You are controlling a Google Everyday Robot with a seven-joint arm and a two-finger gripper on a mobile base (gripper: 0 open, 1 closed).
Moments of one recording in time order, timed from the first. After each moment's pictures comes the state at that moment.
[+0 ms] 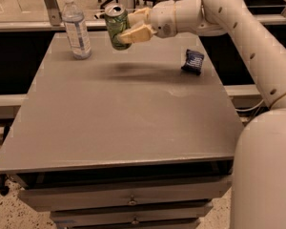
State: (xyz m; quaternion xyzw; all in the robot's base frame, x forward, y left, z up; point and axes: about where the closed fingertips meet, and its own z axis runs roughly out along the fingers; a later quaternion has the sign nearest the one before) arm 0.719 0.027 0.957 -0.57 0.55 0.32 0.53
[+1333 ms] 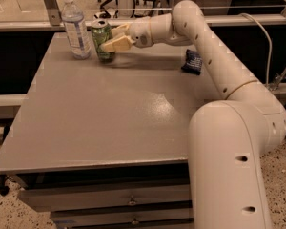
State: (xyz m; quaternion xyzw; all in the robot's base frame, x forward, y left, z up) arm 0.779 0.089 0.889 -0.54 0.57 0.37 0.49
